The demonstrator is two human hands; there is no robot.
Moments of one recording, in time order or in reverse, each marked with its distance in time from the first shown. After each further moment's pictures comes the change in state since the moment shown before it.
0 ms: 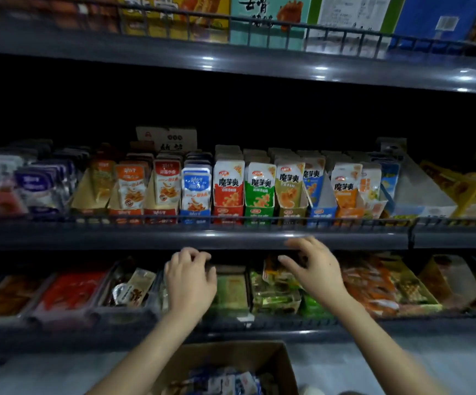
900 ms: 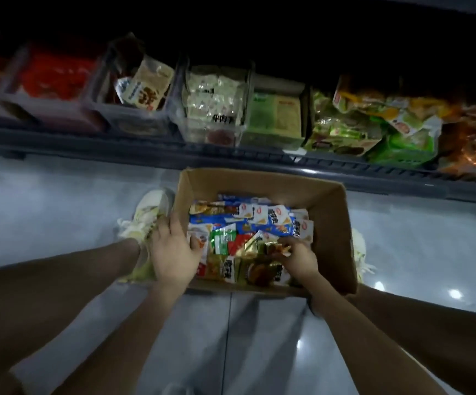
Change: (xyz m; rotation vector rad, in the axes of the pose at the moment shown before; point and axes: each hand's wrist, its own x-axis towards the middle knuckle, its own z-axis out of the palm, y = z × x) left_hand -0.228 -0.178 0.181 0.164 -0.417 -0.392; right_hand -0.263 0.108 0.289 -0.010 -0.874 0.595
